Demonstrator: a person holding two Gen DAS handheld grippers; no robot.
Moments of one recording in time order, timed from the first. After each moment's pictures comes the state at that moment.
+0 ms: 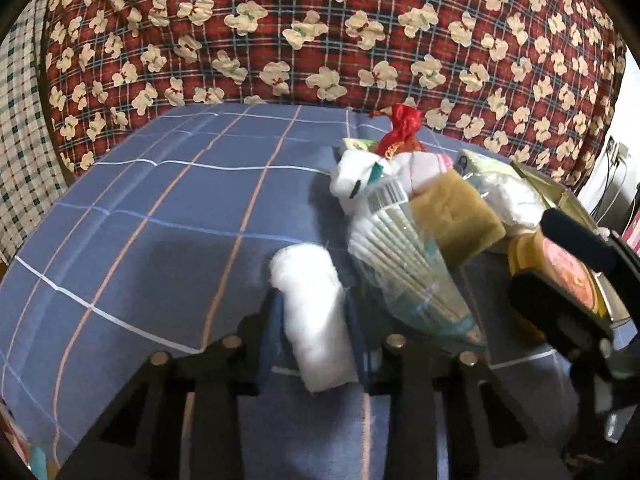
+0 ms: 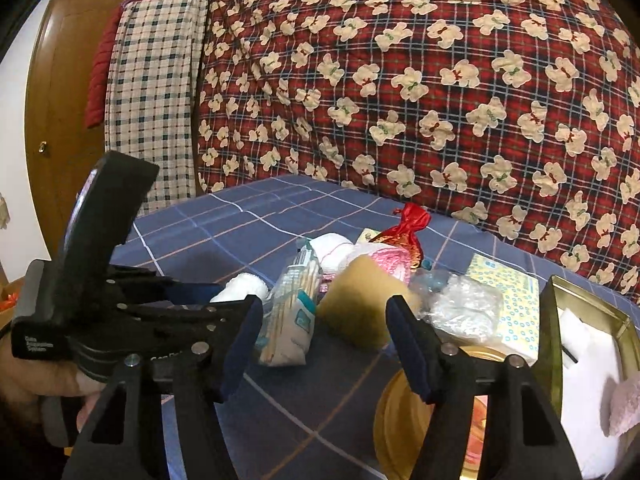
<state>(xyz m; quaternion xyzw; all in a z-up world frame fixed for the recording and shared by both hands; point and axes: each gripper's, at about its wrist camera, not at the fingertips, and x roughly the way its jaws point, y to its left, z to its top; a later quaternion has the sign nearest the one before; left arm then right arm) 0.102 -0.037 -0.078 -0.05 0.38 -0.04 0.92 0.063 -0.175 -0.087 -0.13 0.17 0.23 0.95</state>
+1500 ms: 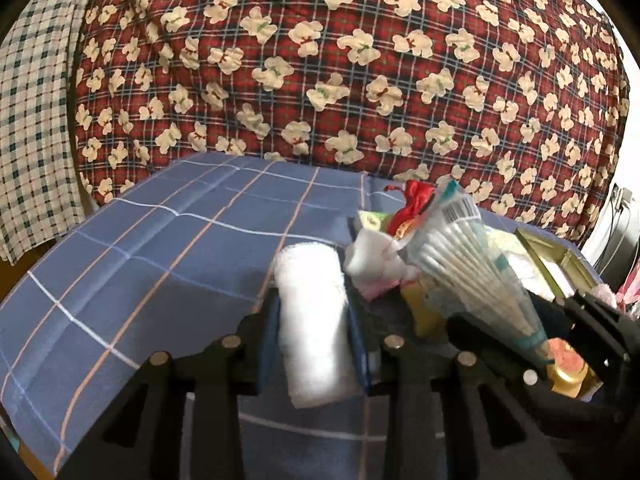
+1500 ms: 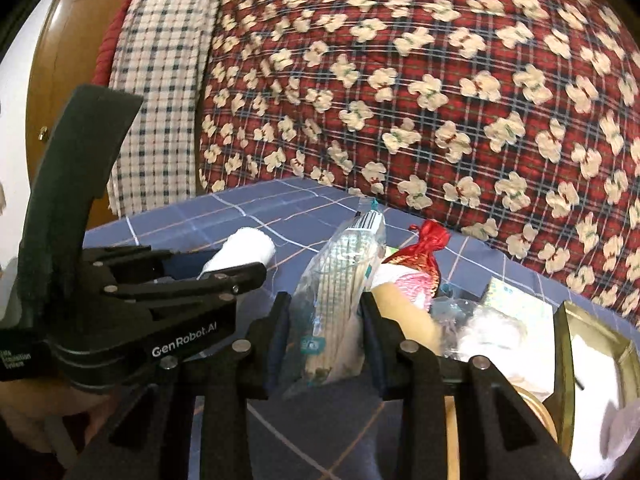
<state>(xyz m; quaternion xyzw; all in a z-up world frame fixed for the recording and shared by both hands) 0.103 -0.024 -0.058 -0.08 0.29 -0.01 0.95 0.083 -0.154 -0.086 -0.14 0.16 0.23 0.95</state>
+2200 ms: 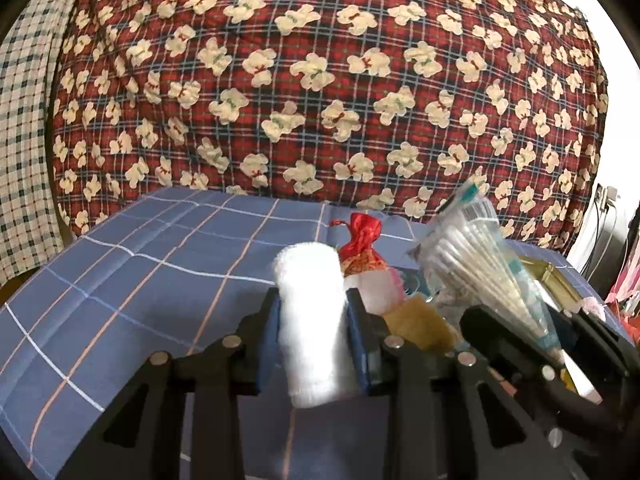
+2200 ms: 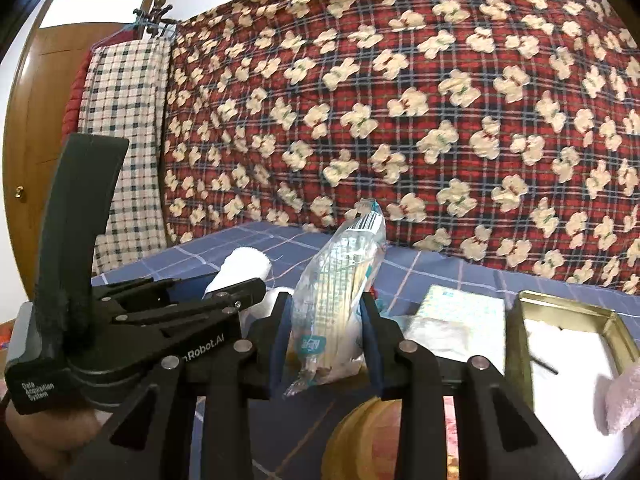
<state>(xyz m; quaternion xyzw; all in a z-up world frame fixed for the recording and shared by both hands) 0.117 -0.071 -0.039 -0.07 0.24 -0.04 0.97 0.073 -0.205 -0.073 -0.07 0.09 0.18 0.98</state>
